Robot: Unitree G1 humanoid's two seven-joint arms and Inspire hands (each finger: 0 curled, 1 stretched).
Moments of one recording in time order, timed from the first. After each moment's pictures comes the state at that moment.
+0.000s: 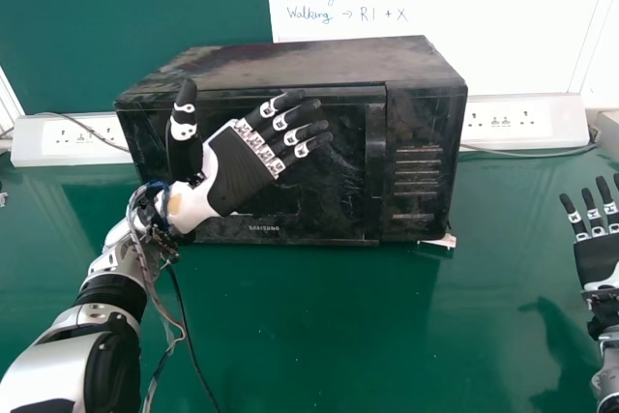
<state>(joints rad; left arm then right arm) -1.12 0.28 0.41 1.18 -0.50 -0.07 -1.46 -0.73 -0.47 -0.79 1.19 0.69 -0.27 0.68</state>
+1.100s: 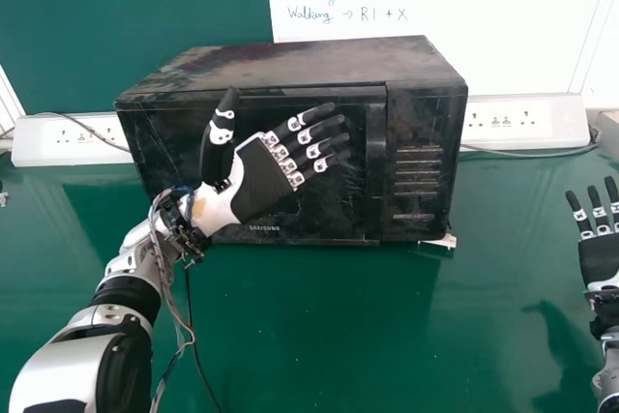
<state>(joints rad) -1.12 0.24 0.37 1.21 -0.43 -0.06 -1.35 -0.73 -0.47 -0.79 1.19 0.70 -0.29 0.69</state>
